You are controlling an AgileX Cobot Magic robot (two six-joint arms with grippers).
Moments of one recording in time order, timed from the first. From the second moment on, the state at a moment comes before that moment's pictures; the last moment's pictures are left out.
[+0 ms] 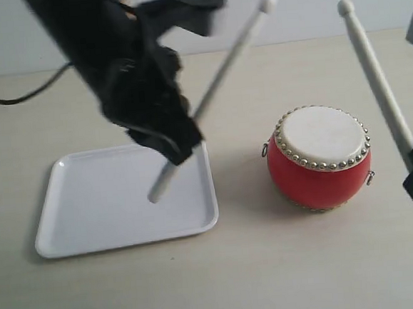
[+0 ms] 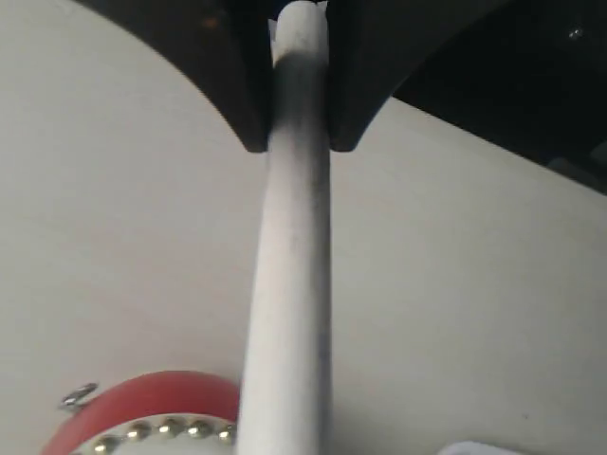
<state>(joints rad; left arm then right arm) -0.76 1.67 -1.44 -0.26 1.19 0.35 0.28 1.06 -0.84 0.28 1.23 -0.14</state>
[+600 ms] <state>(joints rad) -0.25 0.73 -0.68 -0.29 0.88 0.20 0.65 2.04 -1.73 0.10 1.22 -0.33</state>
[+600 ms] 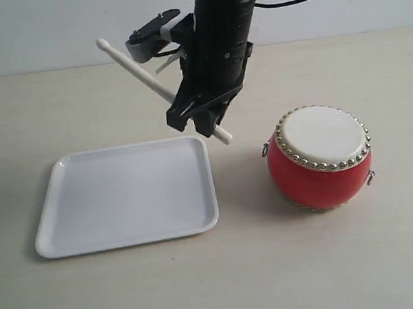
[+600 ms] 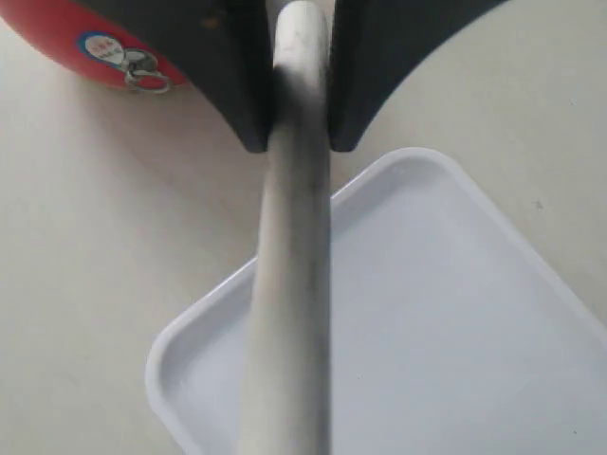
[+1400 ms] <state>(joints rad) -0.25 0.72 -0.68 -0.25 0.94 0.16 0.74 2.08 -1.74 -0.10 1.20 -0.64</state>
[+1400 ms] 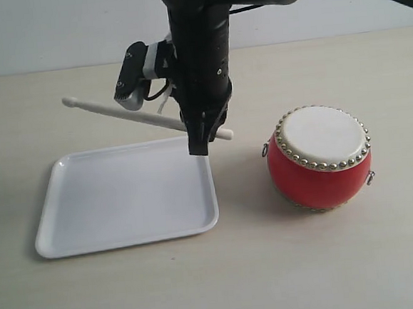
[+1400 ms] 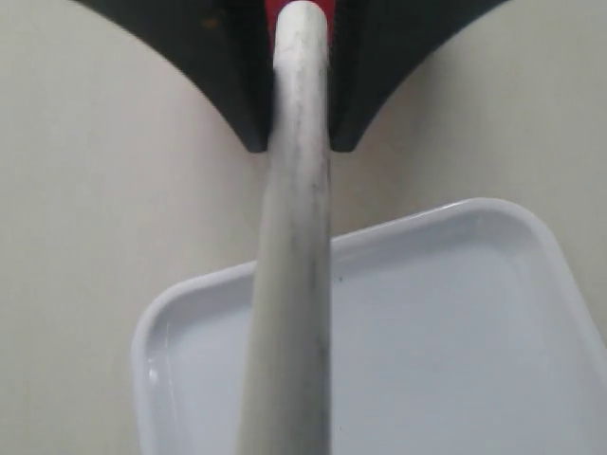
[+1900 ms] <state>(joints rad) -0.25 0.66 -0.68 -0.22 0.98 0.16 0.83 2.18 -1.75 -0.05 1.05 -0.85</state>
